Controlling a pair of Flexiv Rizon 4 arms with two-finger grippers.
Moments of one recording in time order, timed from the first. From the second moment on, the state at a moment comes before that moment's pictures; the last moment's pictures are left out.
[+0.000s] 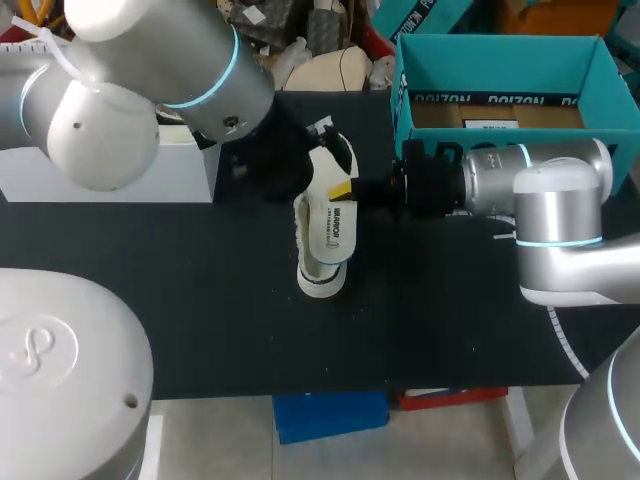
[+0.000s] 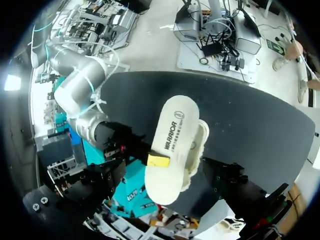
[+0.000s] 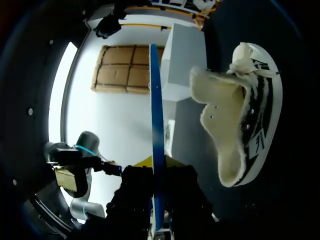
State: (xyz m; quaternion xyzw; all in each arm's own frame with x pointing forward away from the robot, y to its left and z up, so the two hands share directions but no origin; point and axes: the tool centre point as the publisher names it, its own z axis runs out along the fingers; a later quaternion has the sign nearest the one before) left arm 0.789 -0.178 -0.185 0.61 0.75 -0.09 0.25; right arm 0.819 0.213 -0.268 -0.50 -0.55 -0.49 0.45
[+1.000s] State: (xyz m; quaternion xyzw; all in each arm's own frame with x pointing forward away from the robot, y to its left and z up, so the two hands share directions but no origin) left arm 0.758 -0.196 -0.173 0.74 0.66 -0.06 0.11; right arm 0.819 0.213 -0.268 -0.50 -0.55 -0.49 0.45
